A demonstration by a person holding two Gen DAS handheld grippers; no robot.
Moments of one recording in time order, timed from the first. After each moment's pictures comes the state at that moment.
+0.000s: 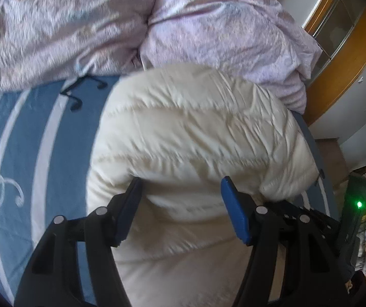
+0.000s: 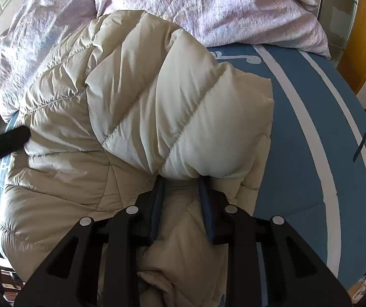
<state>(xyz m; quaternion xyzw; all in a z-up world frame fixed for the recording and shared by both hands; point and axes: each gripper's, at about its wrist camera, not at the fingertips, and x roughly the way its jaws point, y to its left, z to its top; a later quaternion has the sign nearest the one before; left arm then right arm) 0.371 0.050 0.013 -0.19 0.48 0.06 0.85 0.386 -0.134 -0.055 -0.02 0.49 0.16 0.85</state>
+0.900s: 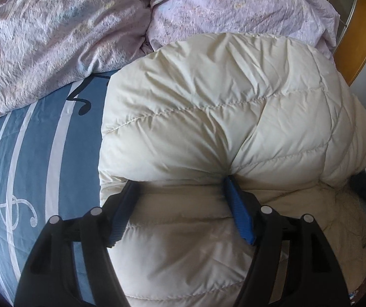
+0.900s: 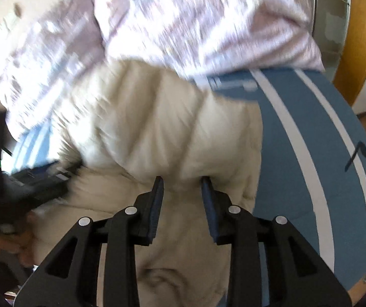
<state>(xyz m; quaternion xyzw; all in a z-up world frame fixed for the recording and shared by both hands) 0.391 0.056 -0.029 -0.10 0.52 0.10 0.84 0.383 -0.144 0.003 0.03 0.42 0.20 0.88</state>
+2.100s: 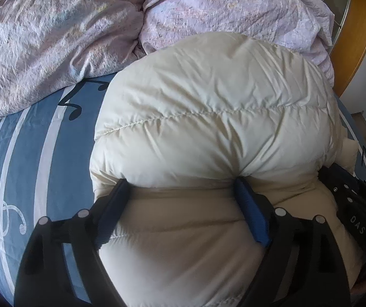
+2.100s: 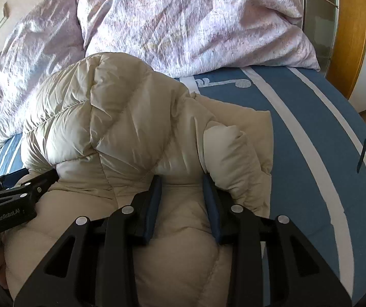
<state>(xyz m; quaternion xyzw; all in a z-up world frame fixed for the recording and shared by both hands) 0.398 0.051 -0.037 -0.09 0.50 0.09 0.86 0.415 -0.147 -0.053 0.02 0.40 0.14 0.90</state>
